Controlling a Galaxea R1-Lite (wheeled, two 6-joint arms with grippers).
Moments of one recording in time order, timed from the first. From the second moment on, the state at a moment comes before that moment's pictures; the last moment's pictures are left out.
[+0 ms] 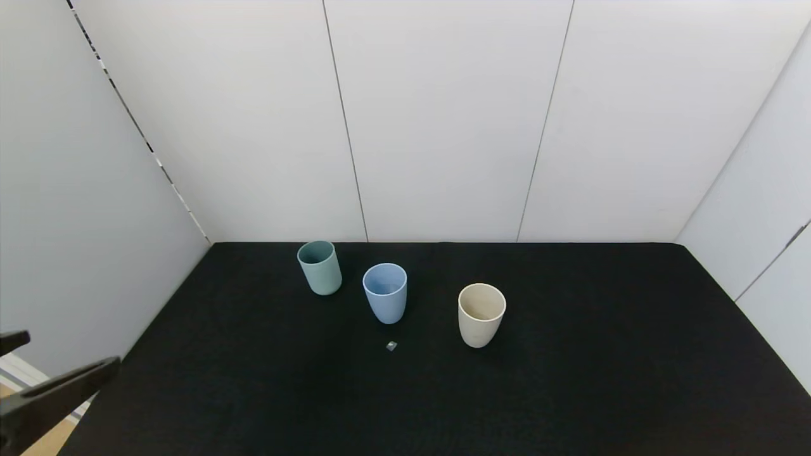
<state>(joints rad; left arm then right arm) -0.04 0.83 -0.72 0.21 -0.14 0.04 0.00 0.00 0.00 0.00 0.01 -0.01</state>
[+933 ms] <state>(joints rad) -0.26 1.68 -0.84 -0.14 -0.19 0.13 0.00 0.00 0.00 0.00 0.01 -0.01</state>
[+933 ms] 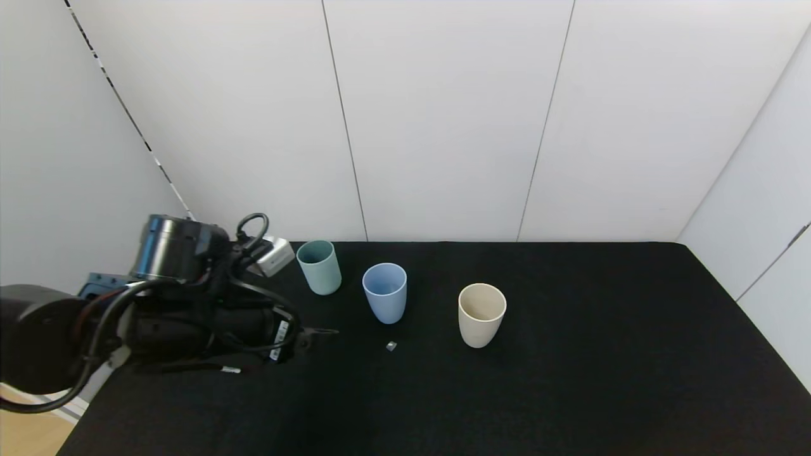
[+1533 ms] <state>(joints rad) -0.36 2.01 -0.92 -0.50 -0.09 0.03 0.00 0.00 0.00 0.00 0.01 -0.01</state>
